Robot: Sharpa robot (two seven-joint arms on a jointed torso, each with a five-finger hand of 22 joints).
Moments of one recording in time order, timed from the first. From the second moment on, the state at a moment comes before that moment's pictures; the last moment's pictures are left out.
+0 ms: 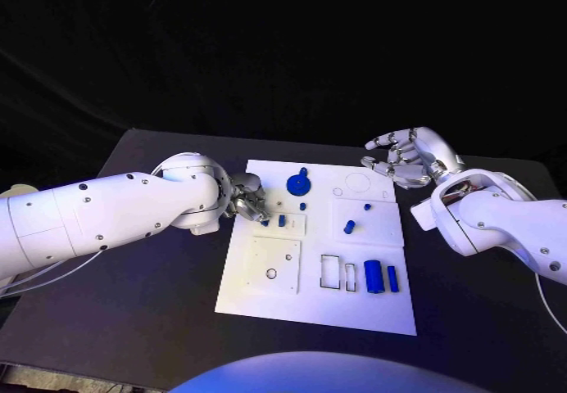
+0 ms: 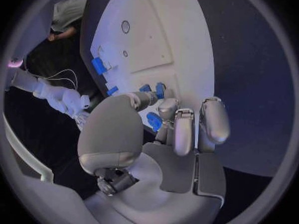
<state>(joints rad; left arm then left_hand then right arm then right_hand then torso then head) 1.25 -0.82 -0.05 1.57 -1.18 0.13 -0.49 1.18 -0.20 0.80 0.22 0.15 0.78 0.07 0.89 0.64 1.24 -0.01 1.23 0.99 1.47 -0.06 1.53 1.31 0.09 1.36 0.05 1.40 1.18 1.28 -0.90 -0.15 1.62 -0.88 -0.68 0.07 1.41 -0.12 0.16 0.29 0.34 0.87 0.16 0.16 0.33 1.26 0.08 1.14 1.13 1.47 0.00 1.41 1.26 0.11 1.33 0.10 1.01 1.16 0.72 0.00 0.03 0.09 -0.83</state>
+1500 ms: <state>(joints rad) 1.18 -0.87 -0.05 1.64 -1.23 -0.07 -0.46 1.16 -0.21 0.82 0.22 0.16 0.78 0.07 0.90 0.64 1.27 -0.02 1.25 1.02 1.47 -0.07 1.53 1.31 0.09 1.37 0.04 1.41 1.19 1.27 -0.90 -0.15 1.62 -0.88 -0.68 0.07 1.40 -0.13 0.16 0.29 0.35 0.87 0.16 0.16 0.33 1.26 0.08 1.14 1.13 1.47 0.00 1.41 1.26 0.11 1.33 0.10 1.00 1.16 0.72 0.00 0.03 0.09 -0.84</state>
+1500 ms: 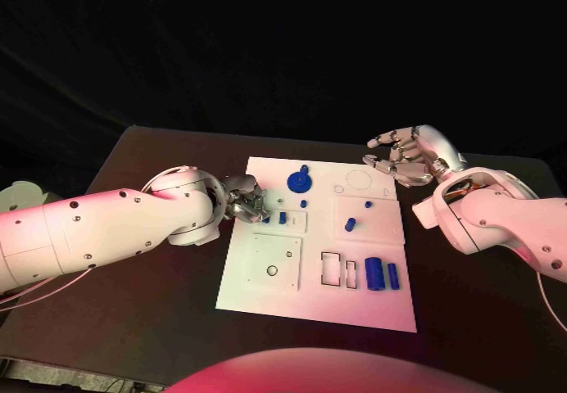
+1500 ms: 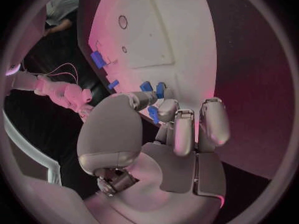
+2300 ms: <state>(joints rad) 1.17 -0.87 -0.05 1.65 -1.35 -0.09 -0.45 1.15 -0.21 0.82 0.22 0.16 0.79 0.07 0.90 0.67 1.27 -0.02 1.25 1.02 1.47 -0.07 1.53 1.31 0.09 1.37 0.04 1.41 1.19 1.27 -0.90 -0.15 1.62 -0.88 -0.68 0.07 1.40 -0.13 0.16 0.29 0.35 0.87 0.16 0.16 0.33 1.26 0.08 1.14 1.13 1.47 0.00 1.41 1.26 0.11 1.33 0.10 1.00 1.16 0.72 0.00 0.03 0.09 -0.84</state>
